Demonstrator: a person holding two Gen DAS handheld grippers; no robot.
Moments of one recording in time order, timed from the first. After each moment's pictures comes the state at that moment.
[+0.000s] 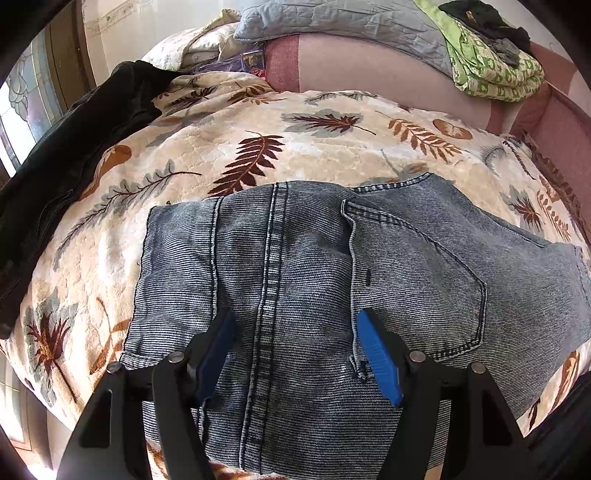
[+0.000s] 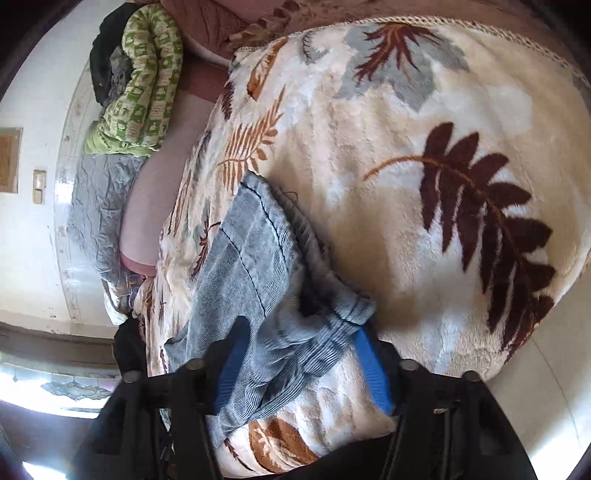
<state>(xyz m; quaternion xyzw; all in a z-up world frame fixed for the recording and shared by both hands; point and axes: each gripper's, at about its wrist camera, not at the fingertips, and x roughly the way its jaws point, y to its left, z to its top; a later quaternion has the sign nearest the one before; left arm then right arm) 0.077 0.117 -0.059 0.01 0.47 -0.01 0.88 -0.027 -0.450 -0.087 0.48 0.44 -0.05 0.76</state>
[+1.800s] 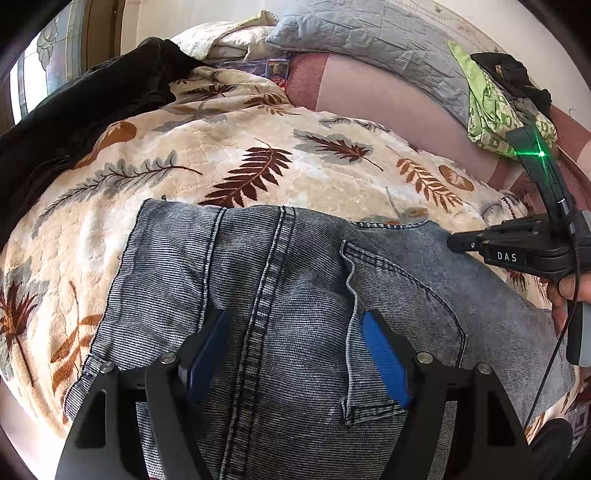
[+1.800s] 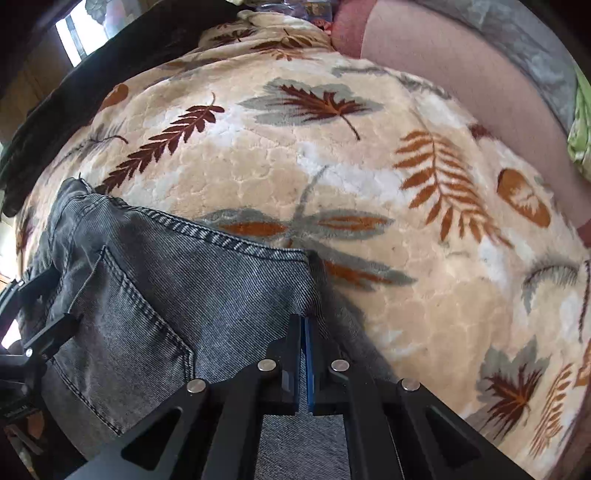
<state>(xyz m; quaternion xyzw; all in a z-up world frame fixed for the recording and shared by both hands) 0.090 0.130 -0.061 -0.10 0.44 -0.01 0.89 0.226 -0.042 -0.042 -0.19 0.52 0.20 0.80</state>
